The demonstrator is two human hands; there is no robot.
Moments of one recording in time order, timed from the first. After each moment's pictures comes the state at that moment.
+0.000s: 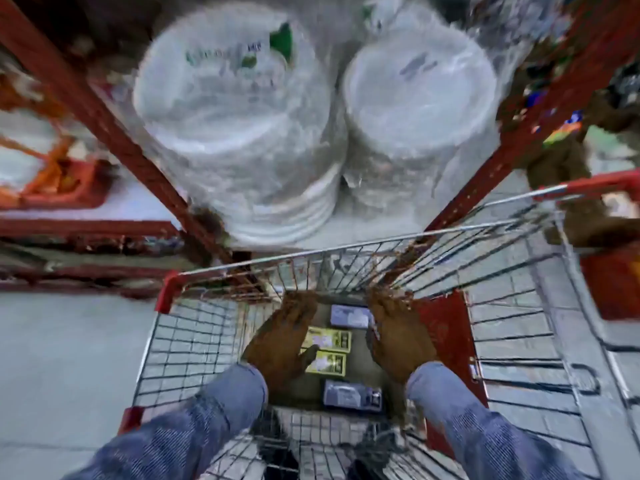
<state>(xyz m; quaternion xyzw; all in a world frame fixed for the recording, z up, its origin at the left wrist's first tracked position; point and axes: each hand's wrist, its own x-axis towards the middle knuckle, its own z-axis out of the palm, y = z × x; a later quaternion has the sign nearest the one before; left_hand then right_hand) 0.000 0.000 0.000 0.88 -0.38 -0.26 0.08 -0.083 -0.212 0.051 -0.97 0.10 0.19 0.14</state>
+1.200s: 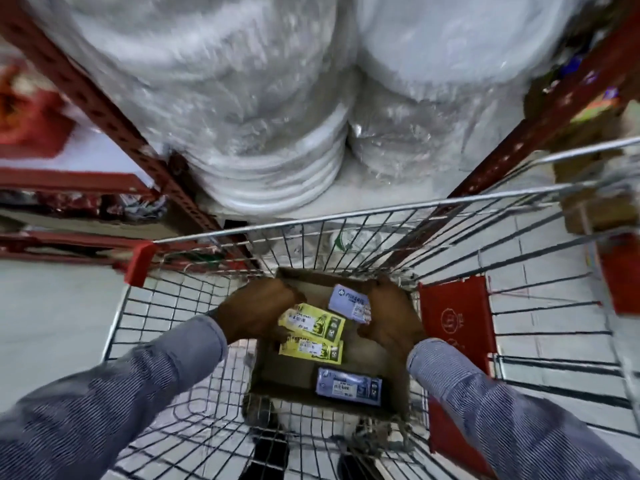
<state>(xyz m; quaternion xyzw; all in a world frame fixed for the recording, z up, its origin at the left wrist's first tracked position) 0.050 -0.004 -0.010 0.82 -0.48 -0.31 0.02 -0.056 -0.228 -0.042 -0.95 0.12 0.23 0.19</state>
